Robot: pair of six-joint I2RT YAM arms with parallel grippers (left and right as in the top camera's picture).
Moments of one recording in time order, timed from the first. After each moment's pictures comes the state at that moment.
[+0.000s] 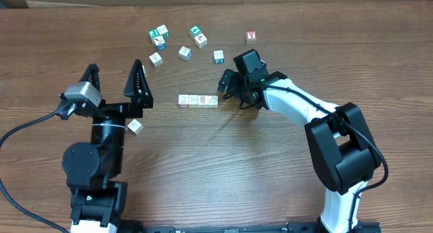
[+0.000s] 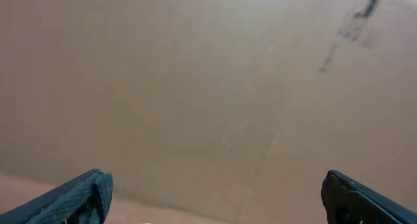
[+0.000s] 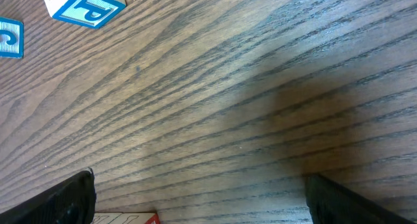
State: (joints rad) left arm -0.11 0.73 0.58 0.39 -0.04 -0.35; right arm 0.46 2.04 1.32 -0.38 -0.05 0.84
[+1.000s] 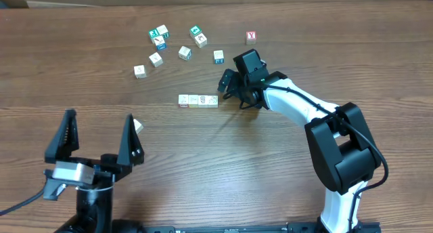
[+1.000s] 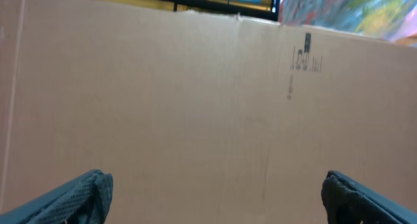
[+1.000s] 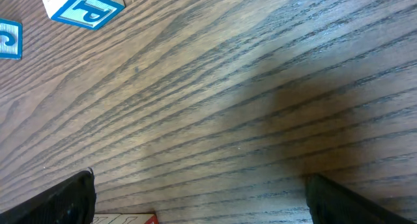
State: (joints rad) left arm -0.08 0.20 0.49 0.16 0.01 -0.14; right arm 0.46 2.04 1.32 -0.38 -0.04 0.84
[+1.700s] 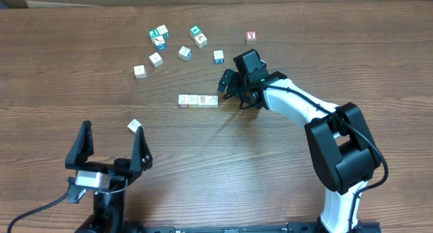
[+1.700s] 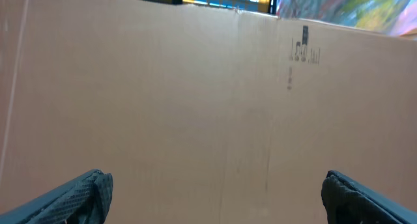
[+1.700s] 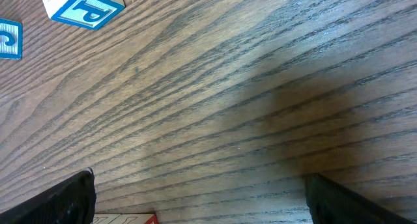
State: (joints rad) left arm -0.08 0.02 0.18 0.35 0.02 -0.13; right arm 0.46 2.04 1.32 -0.38 -0.04 0.84
